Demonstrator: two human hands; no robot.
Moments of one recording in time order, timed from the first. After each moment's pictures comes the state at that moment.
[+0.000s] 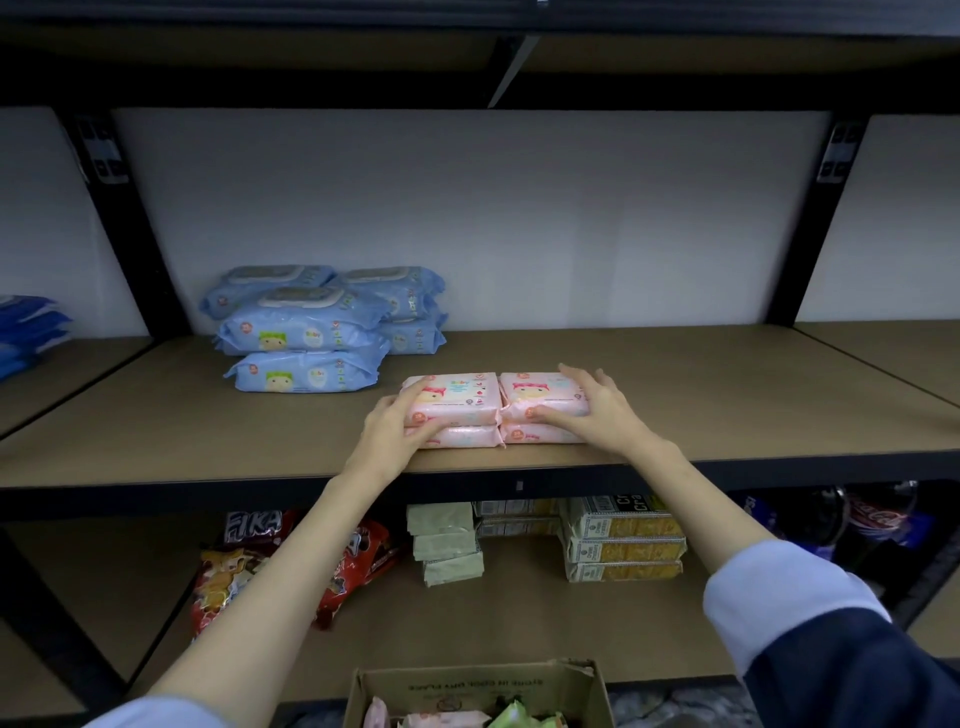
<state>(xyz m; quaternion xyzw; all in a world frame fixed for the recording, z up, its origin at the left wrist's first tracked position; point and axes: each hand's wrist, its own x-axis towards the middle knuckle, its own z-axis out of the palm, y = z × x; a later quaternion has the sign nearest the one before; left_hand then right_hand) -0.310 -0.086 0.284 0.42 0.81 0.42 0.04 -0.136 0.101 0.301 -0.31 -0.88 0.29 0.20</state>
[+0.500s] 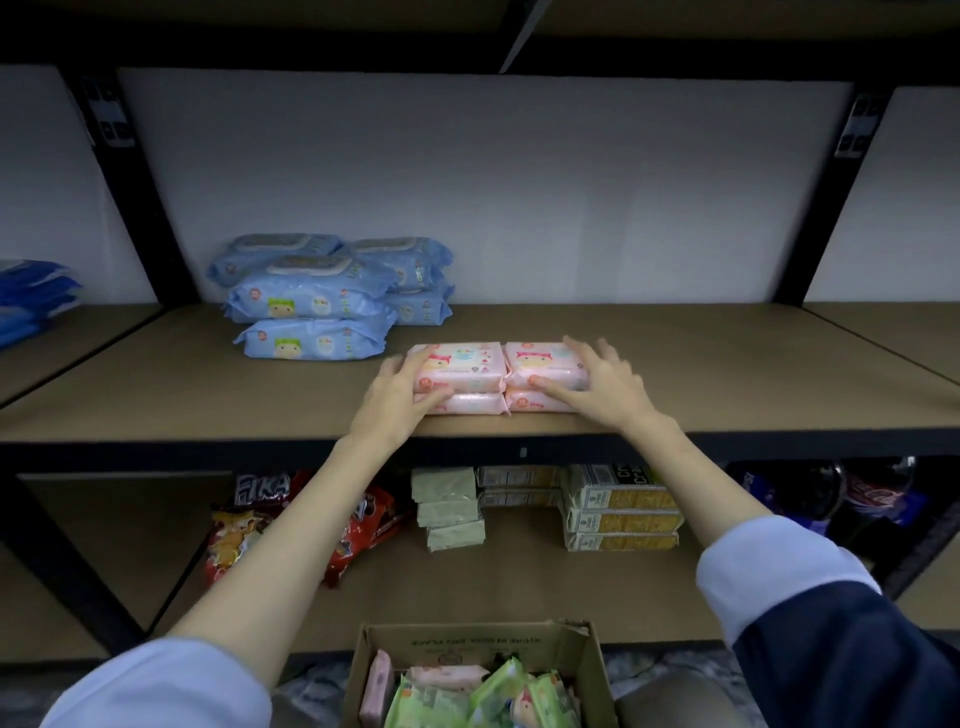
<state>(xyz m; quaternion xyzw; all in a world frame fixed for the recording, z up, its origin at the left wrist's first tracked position) -0.307 -0.092 0.287 0.42 0.83 0.36 0.01 -0.135 0.089 0.302 -0.35 -0.90 0.16 0.18</state>
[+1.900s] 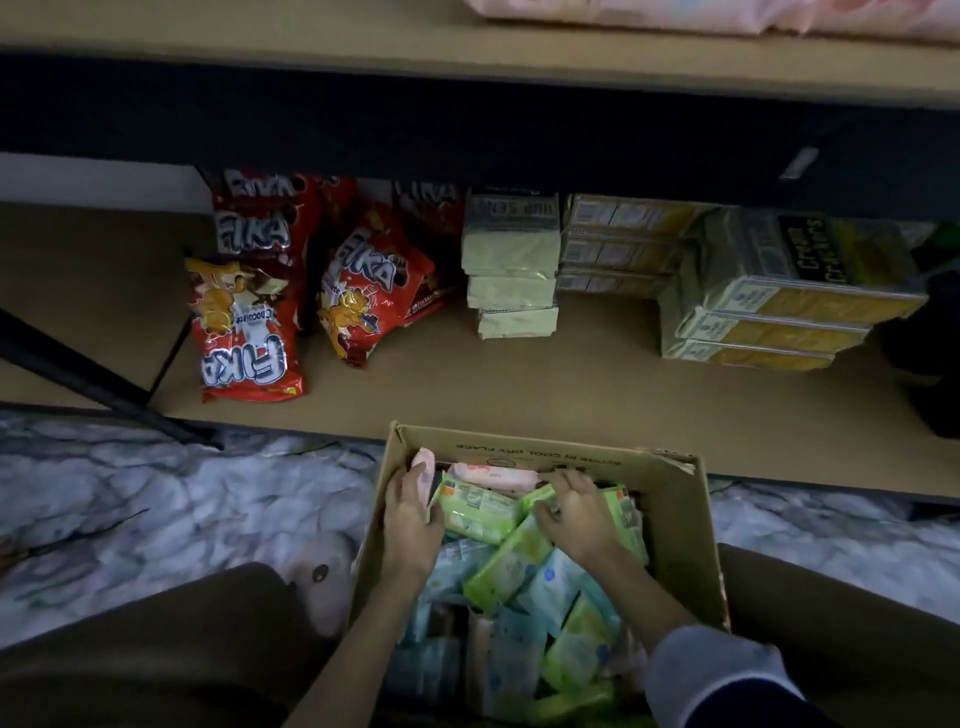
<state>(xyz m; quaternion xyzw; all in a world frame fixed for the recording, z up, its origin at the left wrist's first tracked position) -0.252 -0.186 -0.115 0.13 0.90 0.37 0.20 -0.139 -0.015 -0.130 -0.29 -0.93 0.20 -0.08</state>
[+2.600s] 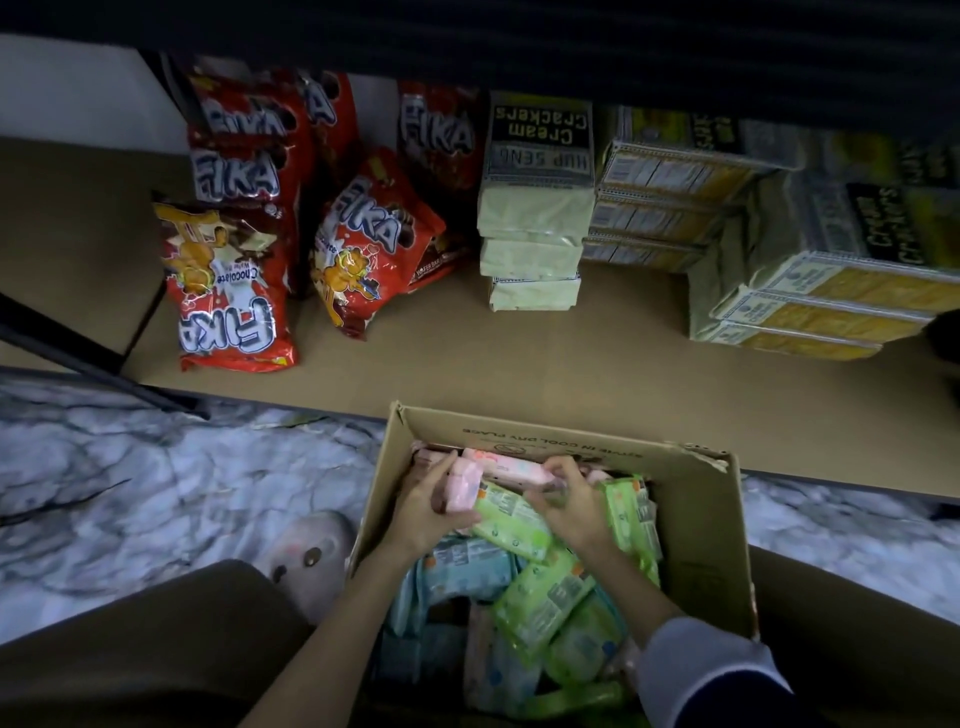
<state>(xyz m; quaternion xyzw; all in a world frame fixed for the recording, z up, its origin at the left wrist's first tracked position) -0.272 -0.188 -0.160 0.18 0.78 0.46 0.38 -0.153 -0.026 -0.161 -0.42 -0.78 0.46 -0.01</state>
